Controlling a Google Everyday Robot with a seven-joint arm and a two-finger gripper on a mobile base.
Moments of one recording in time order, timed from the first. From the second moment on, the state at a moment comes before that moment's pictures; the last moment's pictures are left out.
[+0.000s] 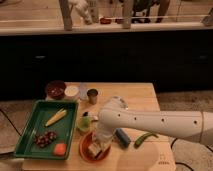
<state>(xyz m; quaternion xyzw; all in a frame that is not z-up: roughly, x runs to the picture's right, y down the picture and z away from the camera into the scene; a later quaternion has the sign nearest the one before) -0.030 0.271 0.698 -0.33 -0.26 -0.30 0.86</state>
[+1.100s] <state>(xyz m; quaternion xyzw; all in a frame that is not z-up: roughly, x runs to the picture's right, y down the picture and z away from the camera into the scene) -0.036 0.267 0.699 -0.33 -0.26 -0.32 0.85</state>
